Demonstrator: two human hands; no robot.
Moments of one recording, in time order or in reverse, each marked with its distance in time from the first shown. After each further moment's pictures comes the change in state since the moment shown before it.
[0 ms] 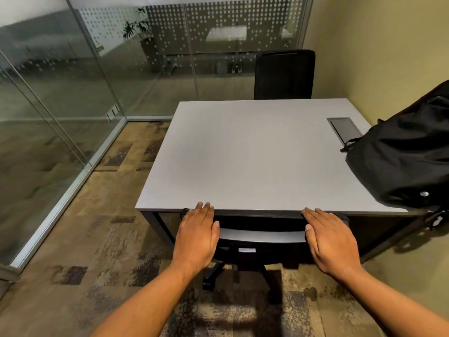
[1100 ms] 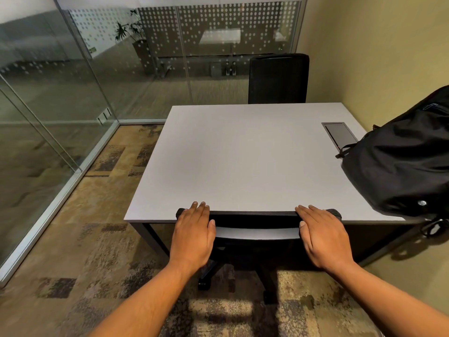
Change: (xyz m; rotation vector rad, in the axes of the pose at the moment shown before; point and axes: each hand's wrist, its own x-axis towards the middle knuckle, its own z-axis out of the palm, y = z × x) left_hand 0.045 0.000 0.014 -0.006 0.053 -0.024; right_hand 0.049 0.016 0.008 -0.011 0.000 0.001
